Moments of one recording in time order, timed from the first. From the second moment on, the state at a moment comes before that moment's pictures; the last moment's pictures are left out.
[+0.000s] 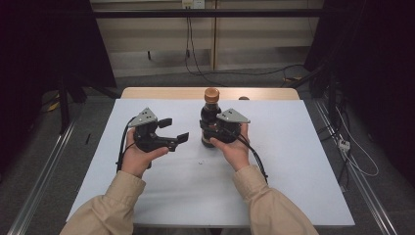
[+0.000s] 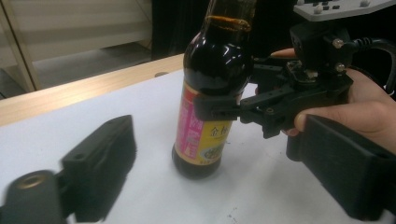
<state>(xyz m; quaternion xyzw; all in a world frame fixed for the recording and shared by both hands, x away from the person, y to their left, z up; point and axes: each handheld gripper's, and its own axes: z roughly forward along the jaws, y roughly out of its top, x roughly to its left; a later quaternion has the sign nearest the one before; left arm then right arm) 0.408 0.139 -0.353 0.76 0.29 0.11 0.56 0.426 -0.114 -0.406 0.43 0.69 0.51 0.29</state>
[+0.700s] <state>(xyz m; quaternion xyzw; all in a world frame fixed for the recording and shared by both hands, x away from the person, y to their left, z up) 0.423 0.124 -0.333 0.77 0.27 0.11 0.56 0.426 -0.114 -0.407 0.43 0.69 0.51 0.29</state>
